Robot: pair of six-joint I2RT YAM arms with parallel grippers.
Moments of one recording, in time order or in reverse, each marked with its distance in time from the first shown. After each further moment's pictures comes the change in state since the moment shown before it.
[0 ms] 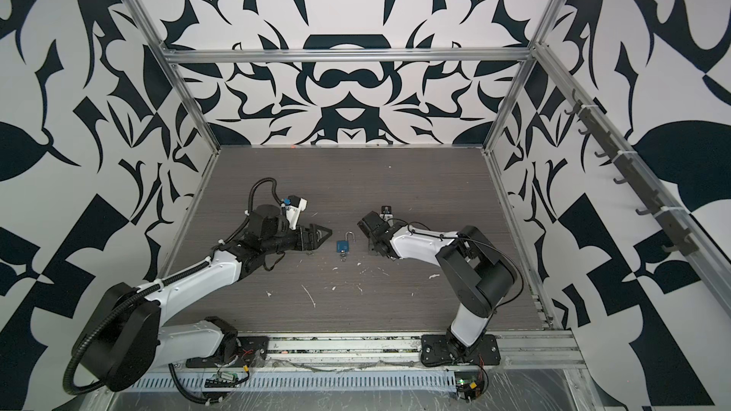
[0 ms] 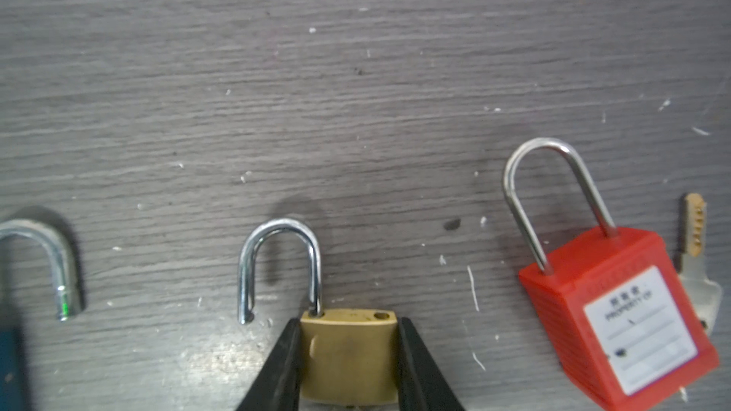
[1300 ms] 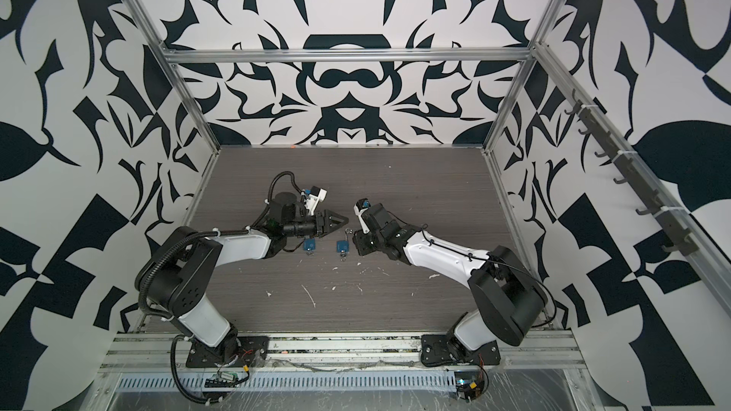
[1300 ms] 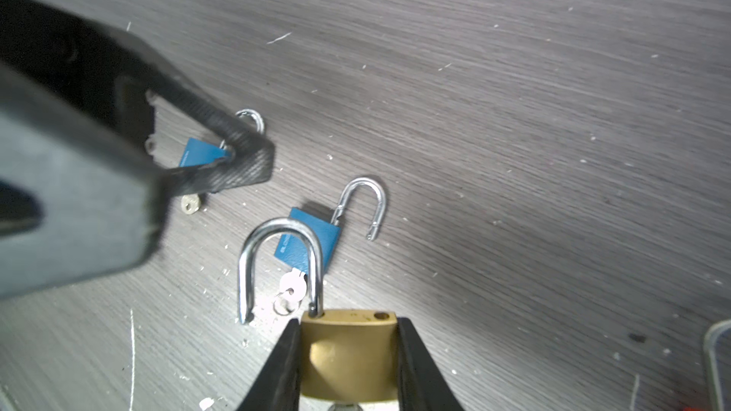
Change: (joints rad) left arm 0.002 0.420 0.150 0.431 0.327 -0.290; right arm 0.034 -0.210 -0.040 0.175 -0.376 -0.341
